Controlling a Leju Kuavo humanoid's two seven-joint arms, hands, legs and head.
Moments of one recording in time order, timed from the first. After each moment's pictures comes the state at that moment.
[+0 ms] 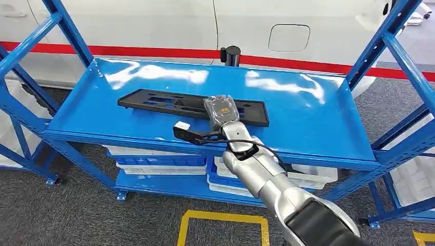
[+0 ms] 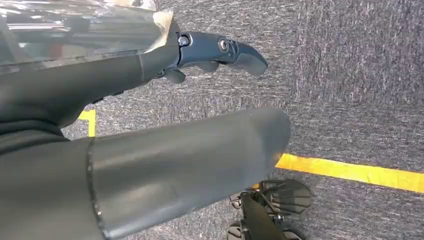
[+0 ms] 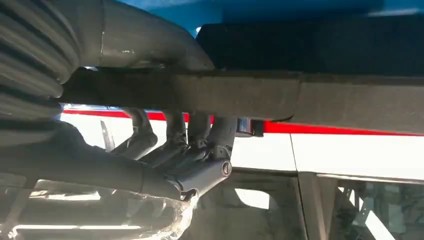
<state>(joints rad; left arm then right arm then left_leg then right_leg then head) -0.01 0.01 0.00 -0.17 -0.21 0.20 -0.18 -0.76 0.14 0.60 -0.40 1.22 -0.19 0.16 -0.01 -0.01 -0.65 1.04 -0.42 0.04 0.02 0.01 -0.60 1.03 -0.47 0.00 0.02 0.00</state>
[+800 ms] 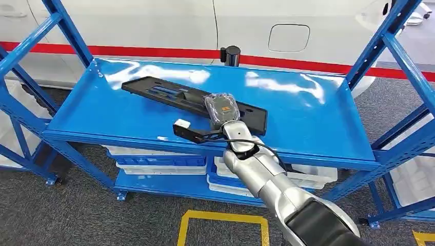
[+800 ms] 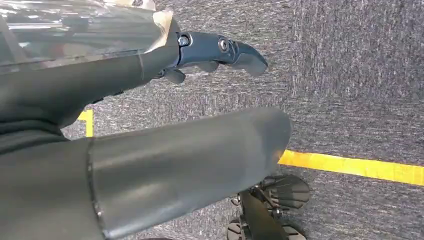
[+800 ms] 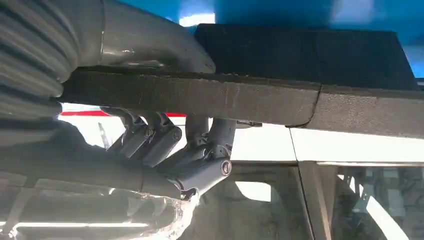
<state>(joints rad) -0.01 0.01 0.00 -0.17 -0.22 0.18 -0.19 -0.76 0.14 0.58 -0.42 1.19 -0.26 0.11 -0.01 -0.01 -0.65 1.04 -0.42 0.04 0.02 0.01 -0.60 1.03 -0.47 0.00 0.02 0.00</state>
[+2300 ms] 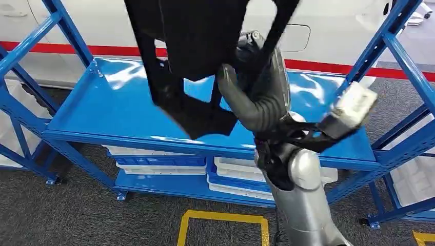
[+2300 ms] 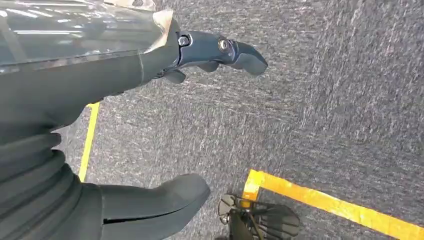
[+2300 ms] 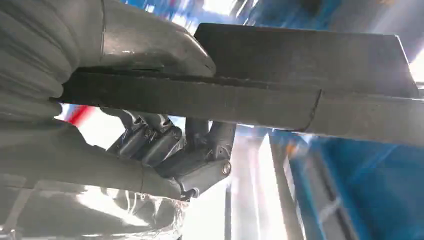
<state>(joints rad) -0.01 0.01 0.08 -0.17 -0.18 0.29 -0.18 -0.50 0.09 0.45 -1.62 -0.29 0.10 -0.21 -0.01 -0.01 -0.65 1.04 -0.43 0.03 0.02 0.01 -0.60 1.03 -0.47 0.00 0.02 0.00</state>
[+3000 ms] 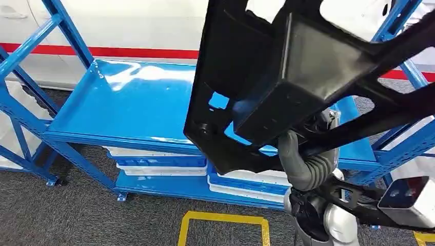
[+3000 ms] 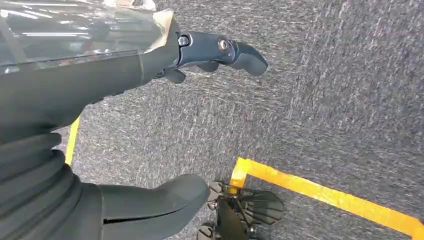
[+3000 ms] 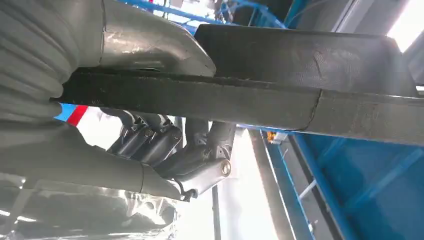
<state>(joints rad) 0.00 -0.02 0.12 -0.17 -0.15 0.28 -0.25 -0.17 -0.04 0.39 -1.86 -0.27 0.09 -0.36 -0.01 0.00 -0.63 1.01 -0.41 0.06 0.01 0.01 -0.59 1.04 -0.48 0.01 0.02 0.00</state>
